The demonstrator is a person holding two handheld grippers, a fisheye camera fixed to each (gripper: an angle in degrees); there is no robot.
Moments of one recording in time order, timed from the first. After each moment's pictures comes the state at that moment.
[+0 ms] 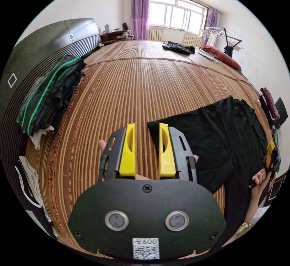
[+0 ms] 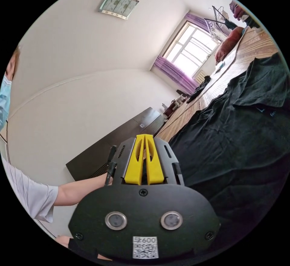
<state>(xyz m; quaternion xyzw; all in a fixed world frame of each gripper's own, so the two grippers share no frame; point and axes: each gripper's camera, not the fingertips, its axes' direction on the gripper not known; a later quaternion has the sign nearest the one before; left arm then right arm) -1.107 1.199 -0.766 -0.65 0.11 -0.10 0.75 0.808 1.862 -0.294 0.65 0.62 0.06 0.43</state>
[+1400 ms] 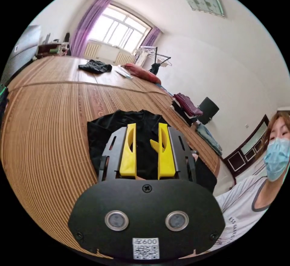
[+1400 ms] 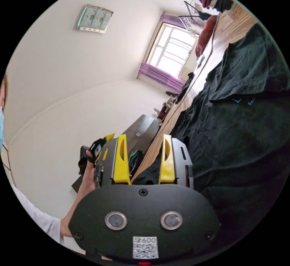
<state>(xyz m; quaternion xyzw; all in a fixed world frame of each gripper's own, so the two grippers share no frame) -0.814 1.015 -0.941 -0.46 0.37 -0.23 0.77 0.668 1.936 -0.428 0.73 0.56 0.08 0.38</state>
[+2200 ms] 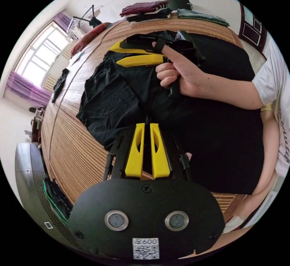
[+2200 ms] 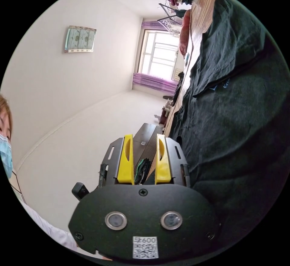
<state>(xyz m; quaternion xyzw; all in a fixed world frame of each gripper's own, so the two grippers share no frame) -0.655 1.178 -1.058 -0.49 0.49 0.27 0.67 0.609 1.935 -0.432 0.80 0.49 0.07 0.35</state>
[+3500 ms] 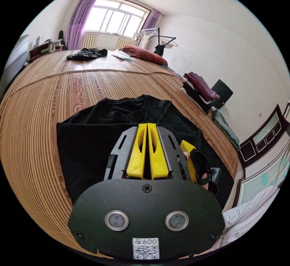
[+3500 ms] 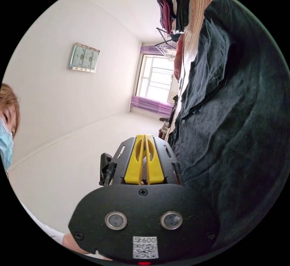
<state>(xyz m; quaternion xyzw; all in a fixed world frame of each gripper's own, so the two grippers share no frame) -0.710 1.240 -0.662 -0.53 0.40 -0.18 0.73 0.548 1.911 -0.376 0.83 0.50 0.03 0.24</state>
